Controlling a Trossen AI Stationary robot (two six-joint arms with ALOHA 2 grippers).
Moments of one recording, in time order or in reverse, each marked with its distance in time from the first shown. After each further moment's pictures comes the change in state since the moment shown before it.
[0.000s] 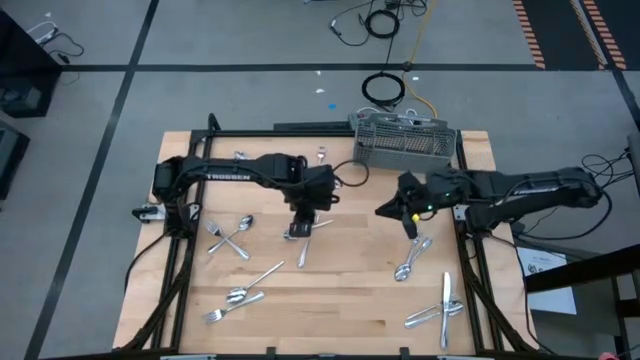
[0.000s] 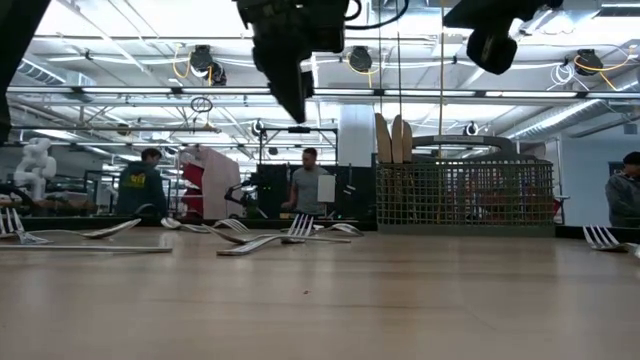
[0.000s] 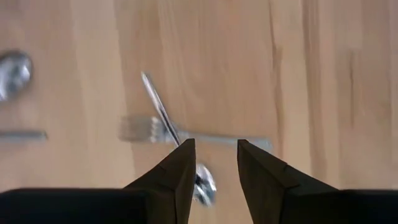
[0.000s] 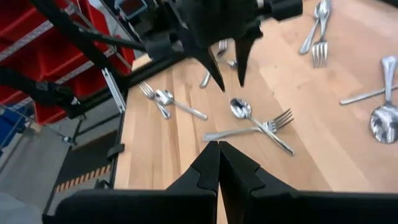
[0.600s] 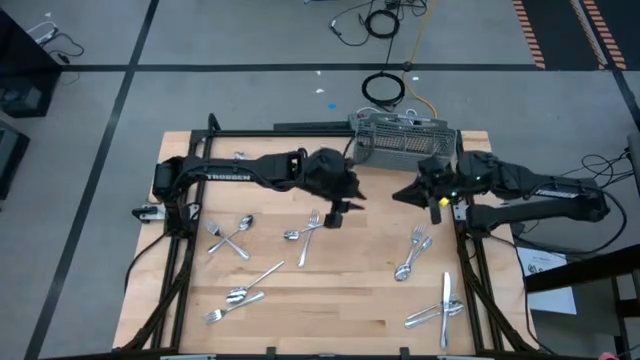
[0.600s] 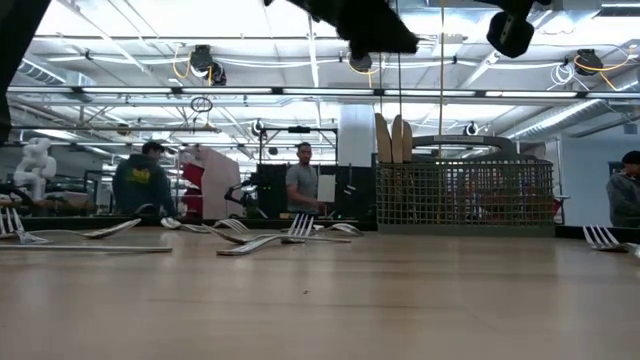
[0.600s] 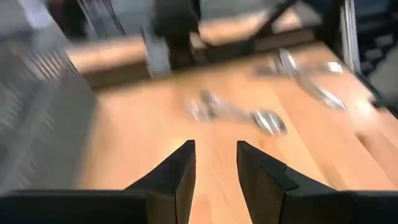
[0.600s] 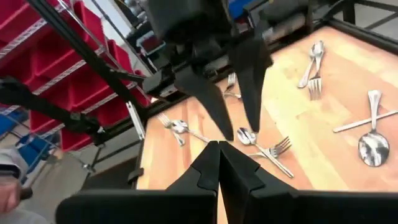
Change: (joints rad) left arm 0.007 0.000 0.000 0.685 -0.019 0.130; right arm -0.138 -0.206 0.000 -0.046 -0.113 -0.014
